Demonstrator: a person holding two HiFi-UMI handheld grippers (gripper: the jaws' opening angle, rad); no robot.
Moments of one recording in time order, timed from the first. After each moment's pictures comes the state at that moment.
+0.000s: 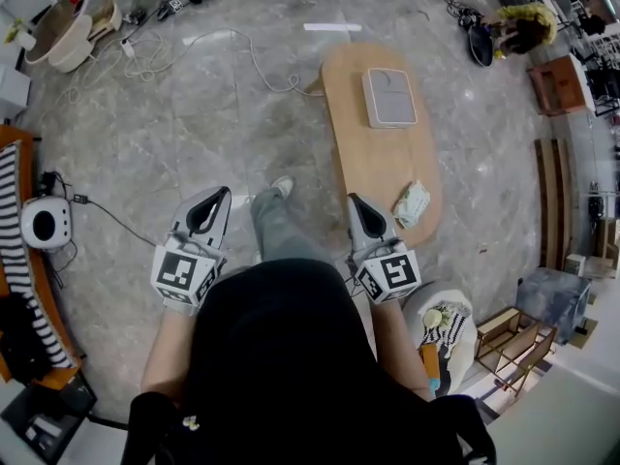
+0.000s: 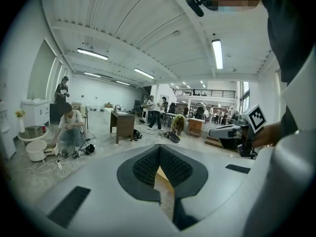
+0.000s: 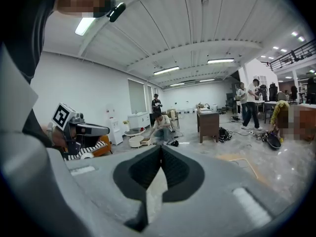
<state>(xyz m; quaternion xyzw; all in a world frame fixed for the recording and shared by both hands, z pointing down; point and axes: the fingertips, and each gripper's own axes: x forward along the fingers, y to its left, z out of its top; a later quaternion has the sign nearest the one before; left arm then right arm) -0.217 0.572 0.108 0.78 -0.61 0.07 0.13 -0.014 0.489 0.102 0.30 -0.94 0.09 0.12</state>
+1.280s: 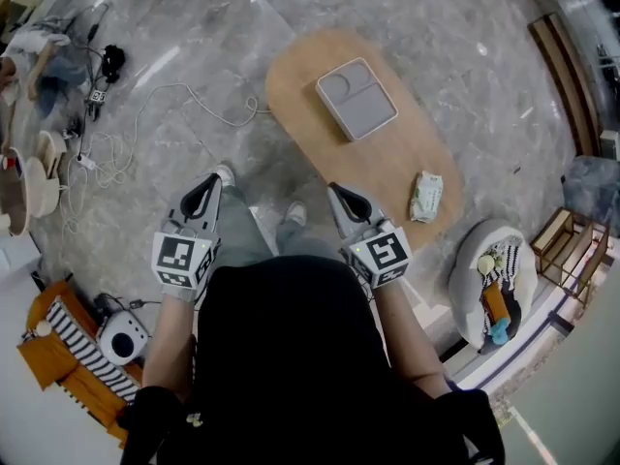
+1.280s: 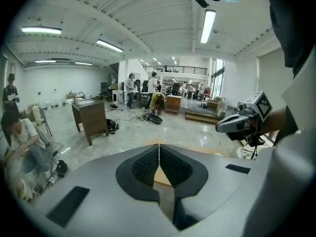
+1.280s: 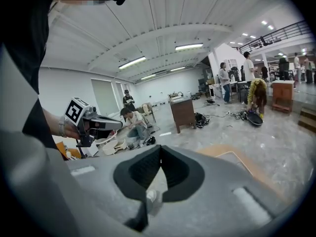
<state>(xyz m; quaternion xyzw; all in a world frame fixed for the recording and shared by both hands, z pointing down) -0.216 0.124 0.173 0.87 -0.43 0.22 0.14 -0.016 0.151 0.178 0.41 -0.88 0.20 0.14</state>
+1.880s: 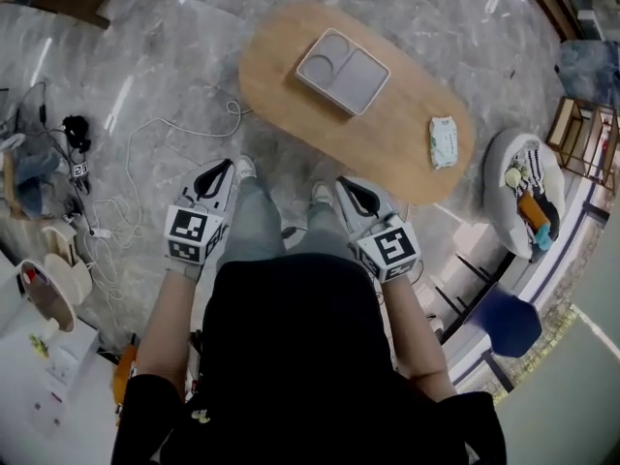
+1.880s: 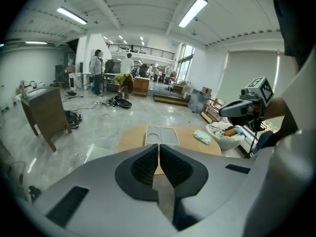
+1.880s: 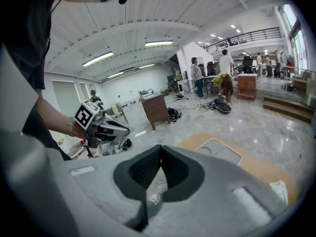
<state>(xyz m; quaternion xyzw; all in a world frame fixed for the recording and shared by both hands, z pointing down) -0.208 -0.029 0.278 0.92 -0.19 0.31 0.16 -0.042 0.074 0.226 0.56 -0.77 0.27 0.15</state>
